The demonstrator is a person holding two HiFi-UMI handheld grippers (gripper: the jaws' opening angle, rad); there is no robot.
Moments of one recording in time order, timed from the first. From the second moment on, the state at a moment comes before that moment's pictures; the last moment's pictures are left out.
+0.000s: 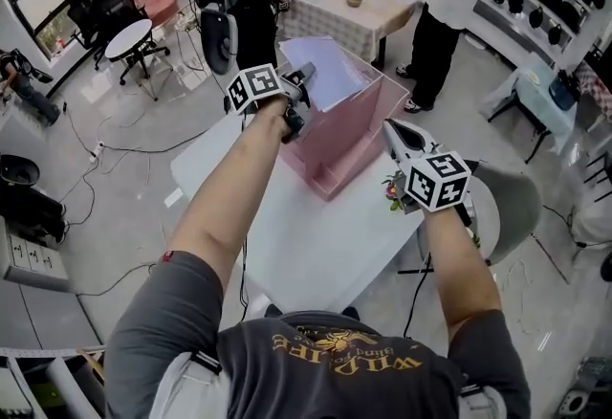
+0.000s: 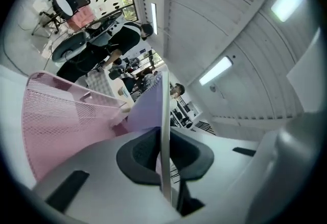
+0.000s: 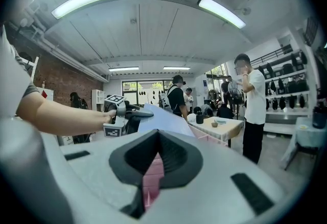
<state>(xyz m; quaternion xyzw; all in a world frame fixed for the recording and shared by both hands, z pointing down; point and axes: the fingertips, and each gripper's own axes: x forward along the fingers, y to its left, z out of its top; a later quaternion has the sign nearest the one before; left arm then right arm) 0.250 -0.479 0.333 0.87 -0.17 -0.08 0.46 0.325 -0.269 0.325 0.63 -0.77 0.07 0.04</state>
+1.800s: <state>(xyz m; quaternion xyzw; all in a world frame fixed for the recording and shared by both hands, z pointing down) 0.150 -0.483 0.372 0.90 -0.40 0.16 0.07 0.308 -0.264 0.325 0.62 -0.78 0.07 0.04</state>
